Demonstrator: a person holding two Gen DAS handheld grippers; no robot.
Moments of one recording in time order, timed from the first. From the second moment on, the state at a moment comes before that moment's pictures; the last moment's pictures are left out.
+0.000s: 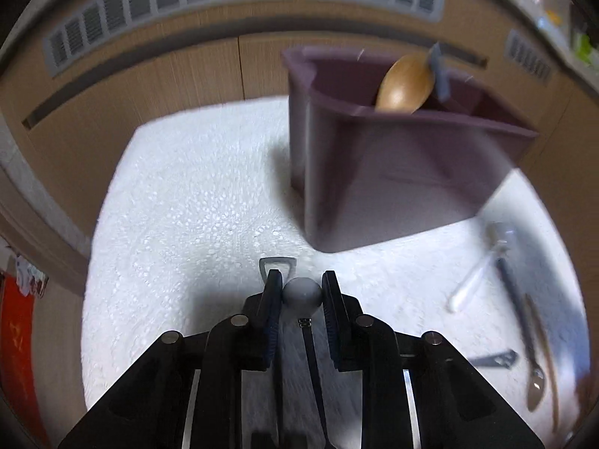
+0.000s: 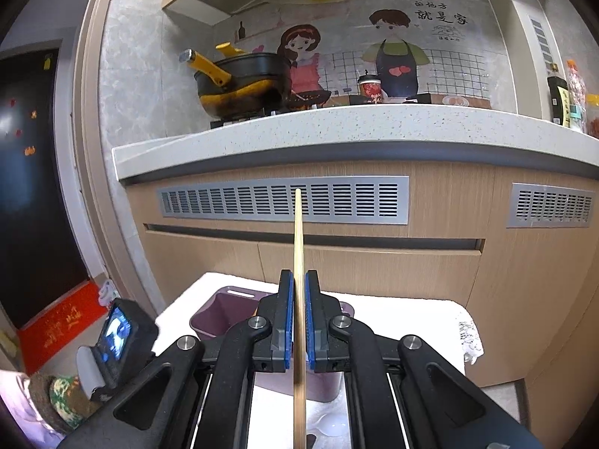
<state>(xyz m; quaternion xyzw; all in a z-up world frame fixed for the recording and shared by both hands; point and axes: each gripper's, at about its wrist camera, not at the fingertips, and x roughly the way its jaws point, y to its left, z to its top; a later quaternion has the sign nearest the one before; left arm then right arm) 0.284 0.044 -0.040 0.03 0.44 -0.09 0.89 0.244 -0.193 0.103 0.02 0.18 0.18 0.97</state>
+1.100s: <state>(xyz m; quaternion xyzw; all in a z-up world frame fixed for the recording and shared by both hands) 0.324 0.029 0.149 -0.04 0.19 -0.18 0.96 0.330 -0.171 0.132 0.06 0.11 0.17 0.98</state>
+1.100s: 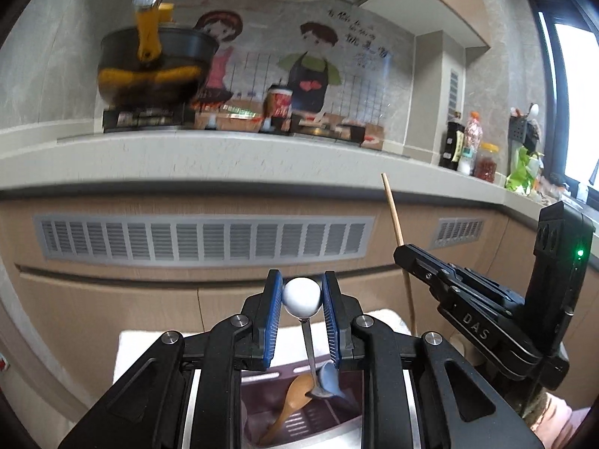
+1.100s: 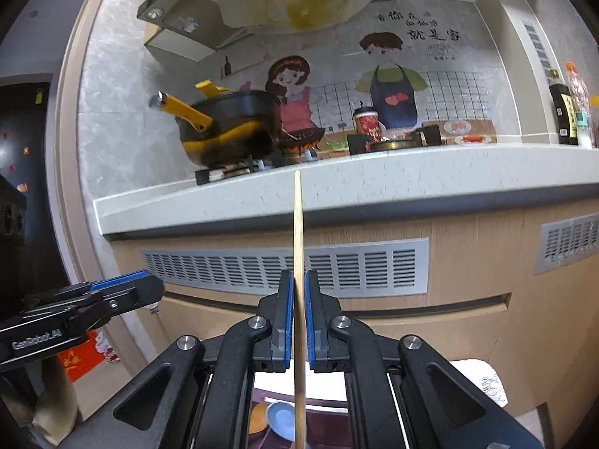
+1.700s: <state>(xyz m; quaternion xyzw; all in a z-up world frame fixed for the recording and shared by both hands) 0.334 0.038 0.067 -0.08 0.28 -0.17 0.94 0.344 -0.163 0.052 0.02 0.21 0.15 0.97</state>
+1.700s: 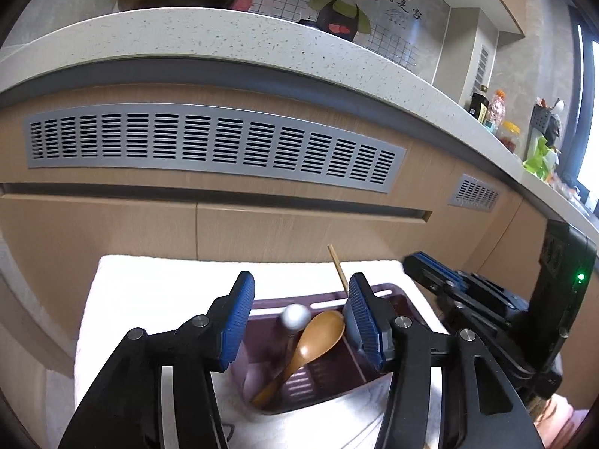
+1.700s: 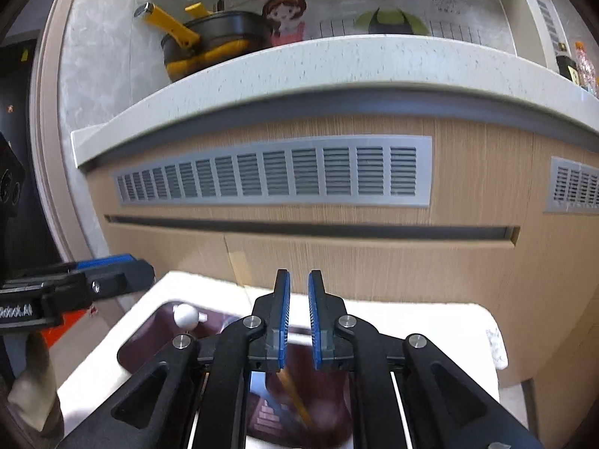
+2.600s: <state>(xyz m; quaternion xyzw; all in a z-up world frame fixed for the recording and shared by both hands) 0.138 0.065 -0.019 0.01 0.40 -0.16 0.90 0.147 -0.193 -0.002 -0.11 0.31 0.08 0.94</state>
